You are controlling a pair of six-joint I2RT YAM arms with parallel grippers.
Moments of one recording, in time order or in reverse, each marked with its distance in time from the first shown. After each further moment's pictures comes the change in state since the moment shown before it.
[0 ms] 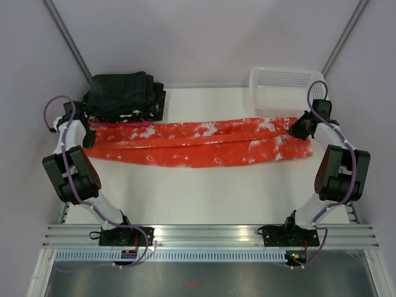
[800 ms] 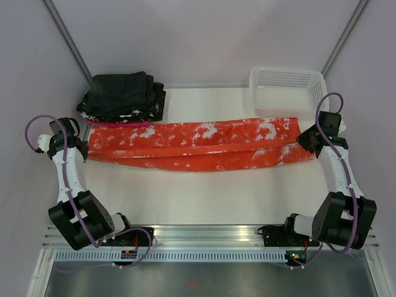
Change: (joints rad) left arm 0.105 -0.472 -0.273 -0.009 0.078 -0.100; right arm 0.004 -0.442 -0.201 -0.149 0.174 0.096
